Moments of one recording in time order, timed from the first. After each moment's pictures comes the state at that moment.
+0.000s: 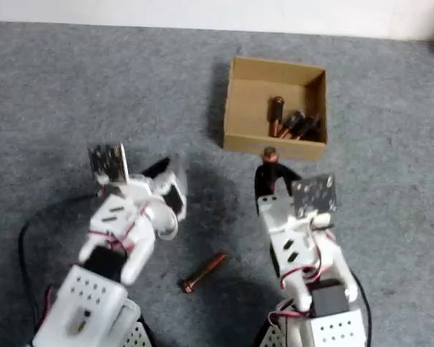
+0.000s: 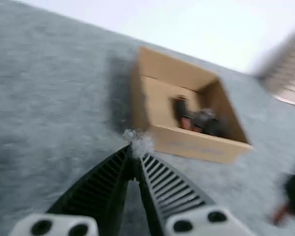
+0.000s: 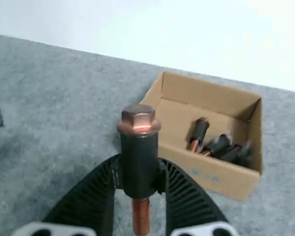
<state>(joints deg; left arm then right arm) 13.8 -65.4 75.5 19.6 32.7 -13.9 -89.7 76.4 35.5 6.0</state>
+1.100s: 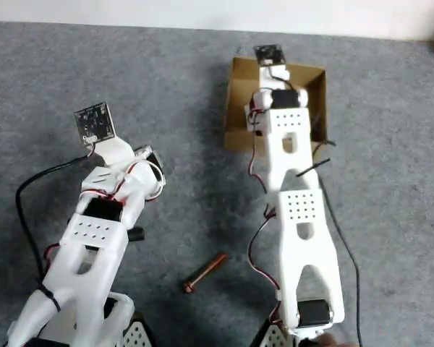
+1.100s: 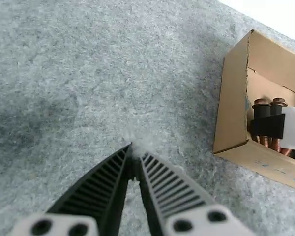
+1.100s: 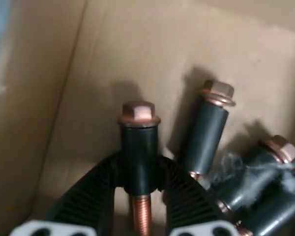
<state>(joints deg) 3.2 -37.3 62.0 19.6 32.7 -8.7 78.9 -93.3 85.1 6.0</state>
